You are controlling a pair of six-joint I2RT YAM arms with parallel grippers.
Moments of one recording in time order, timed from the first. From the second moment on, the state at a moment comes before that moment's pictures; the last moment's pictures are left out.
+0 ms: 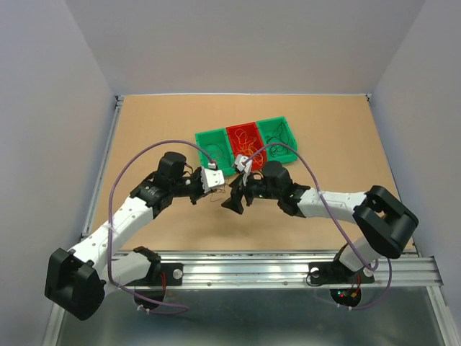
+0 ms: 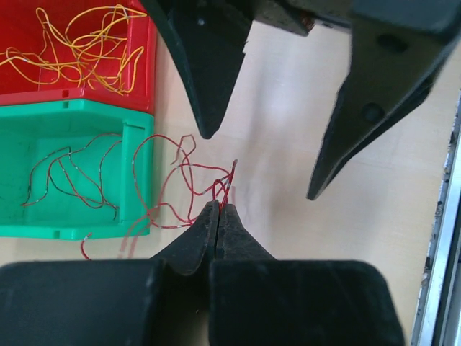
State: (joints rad) left arm -0.51 1.04 0.71 -0.33 0.57 0.65; right arm 0.83 1.51 0.72 0.47 -0.45 0.05
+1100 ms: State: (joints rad) left arm -0.41 0.92 0.77 -0.48 0.77 0.68; right arm 0.83 1.68 0.71 0.87 -0.14 -0.04
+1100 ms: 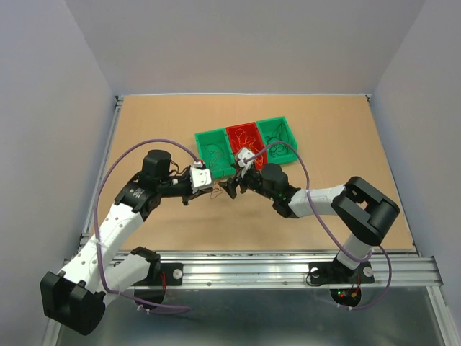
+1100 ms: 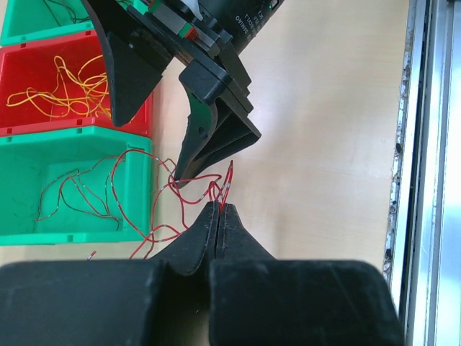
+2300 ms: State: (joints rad) left arm -0.33 0.89 1.33 -0.10 -0.20 0.17; right arm 0.83 1.45 0.50 0.91 -0.25 -0.04
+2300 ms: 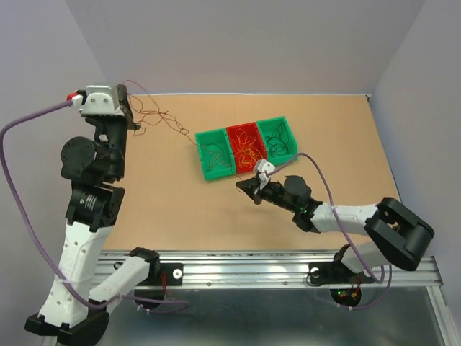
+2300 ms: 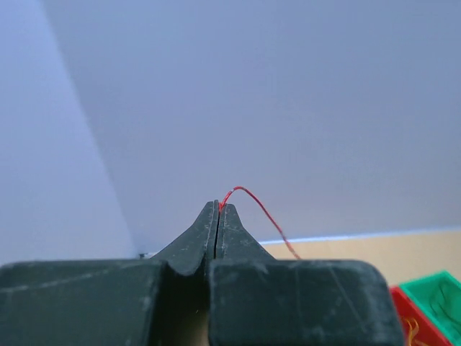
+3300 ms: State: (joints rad) left arm 0.00 0.98 1.04 0.08 0.06 -0.11; right arm 0.87 0.28 0.19 0.34 0.84 0.32
